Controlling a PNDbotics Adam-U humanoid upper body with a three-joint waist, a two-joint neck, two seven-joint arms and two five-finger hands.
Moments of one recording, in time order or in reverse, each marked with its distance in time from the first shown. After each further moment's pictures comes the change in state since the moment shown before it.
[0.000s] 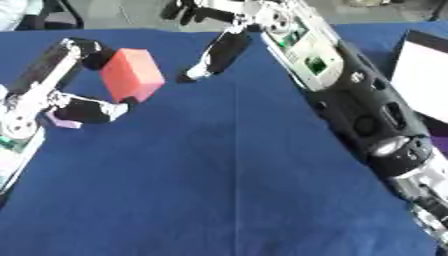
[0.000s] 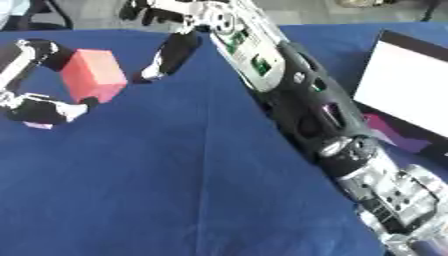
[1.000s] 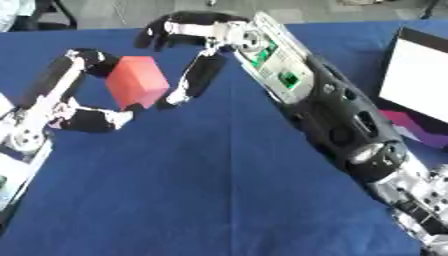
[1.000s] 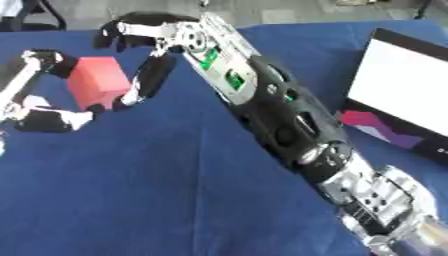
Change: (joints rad) left arm 0.003 -0.042 -0.013 0.019 0.032 -0.078 0.020; right arm 0.016 0.042 0.044 0.021 -0.013 -0.025 0.033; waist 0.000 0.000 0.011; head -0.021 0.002
